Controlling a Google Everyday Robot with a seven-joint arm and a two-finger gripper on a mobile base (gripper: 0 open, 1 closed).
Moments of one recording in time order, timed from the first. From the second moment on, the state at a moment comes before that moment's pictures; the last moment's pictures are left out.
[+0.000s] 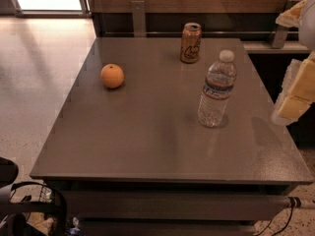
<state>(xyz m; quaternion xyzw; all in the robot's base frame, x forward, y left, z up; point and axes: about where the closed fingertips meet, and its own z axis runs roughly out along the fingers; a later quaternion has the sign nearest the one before) 0.435 -0.205 1.013 -0.60 0.77 -0.07 0.21</state>
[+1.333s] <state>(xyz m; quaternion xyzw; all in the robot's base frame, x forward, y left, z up) 0.463 -0.257 1.016 -0.52 0.75 0.11 0.38</state>
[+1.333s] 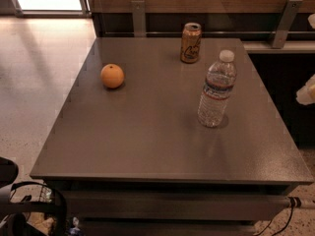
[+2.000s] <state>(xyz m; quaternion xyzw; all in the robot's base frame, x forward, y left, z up) 0.480 -0.224 1.014 -0.48 0.69 0.22 0.49</state>
